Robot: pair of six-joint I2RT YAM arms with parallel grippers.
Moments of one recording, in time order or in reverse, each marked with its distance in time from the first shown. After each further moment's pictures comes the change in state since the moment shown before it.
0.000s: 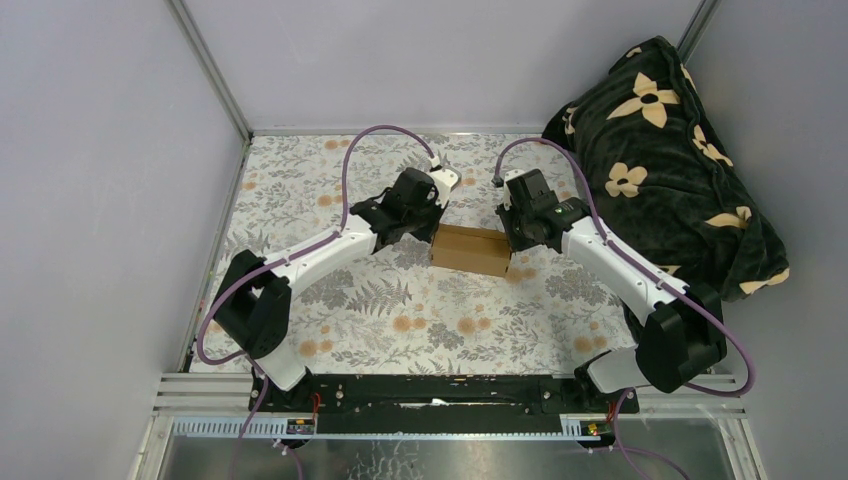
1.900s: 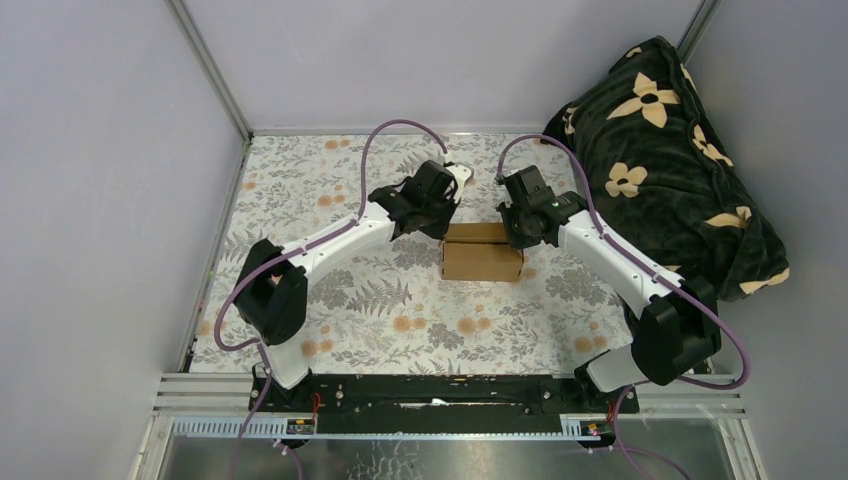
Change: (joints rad) left arm -0.036 0.119 0.202 -0.202 -0.022 -0.095; right arm 0.000 0.039 0.048 -0.068 0.023 0.082
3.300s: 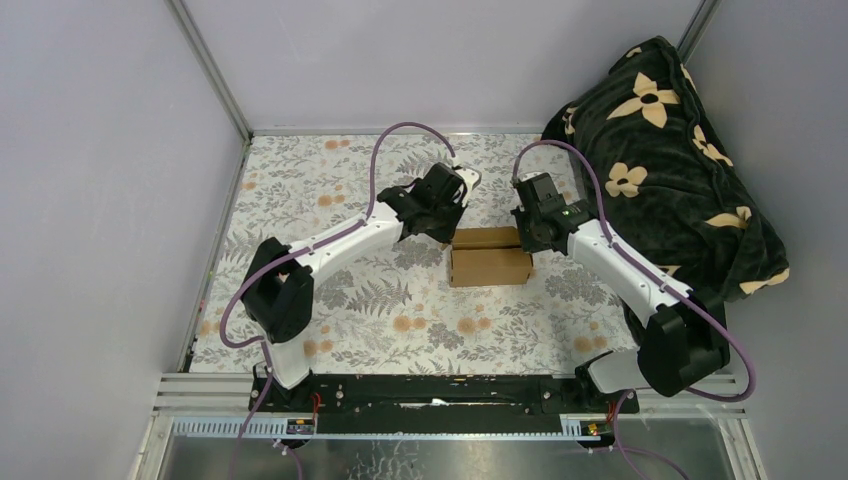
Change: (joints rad) left arm -0.032 0.034 0.046 -0.048 -0.002 -0.034; right arm -0.054 -0.061 -0.092 0.043 0.109 -0.019
